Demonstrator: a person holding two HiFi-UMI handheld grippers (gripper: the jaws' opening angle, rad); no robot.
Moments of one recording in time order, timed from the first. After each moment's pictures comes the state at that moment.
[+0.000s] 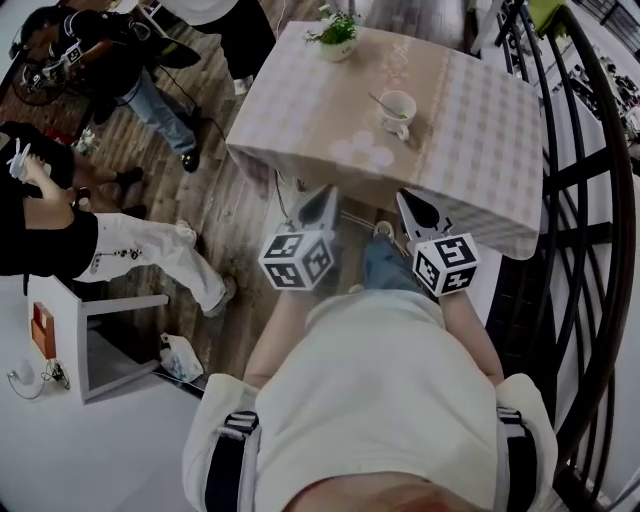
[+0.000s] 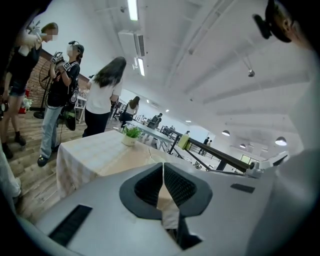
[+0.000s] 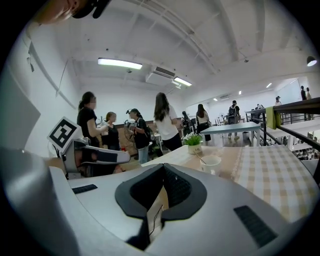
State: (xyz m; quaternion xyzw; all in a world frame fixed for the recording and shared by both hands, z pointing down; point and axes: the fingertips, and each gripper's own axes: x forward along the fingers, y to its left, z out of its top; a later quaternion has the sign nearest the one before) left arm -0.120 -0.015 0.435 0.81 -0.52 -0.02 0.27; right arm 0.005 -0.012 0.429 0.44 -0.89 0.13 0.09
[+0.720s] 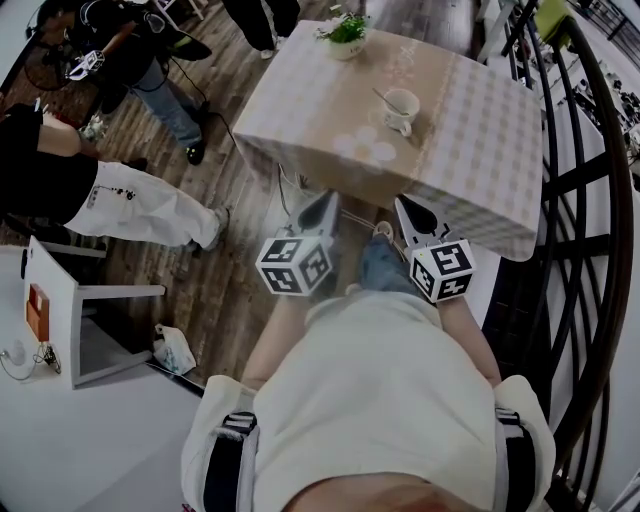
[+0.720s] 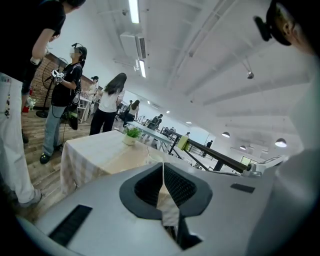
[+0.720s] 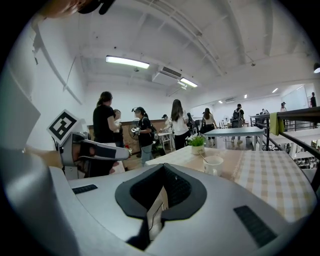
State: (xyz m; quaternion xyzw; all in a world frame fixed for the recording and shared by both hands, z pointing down) left arm -0.119 0.026 0.427 0.81 -0.53 -0.03 0.27; right arm 0.001 0.022 0.425 0.42 -0.89 0.10 0.10
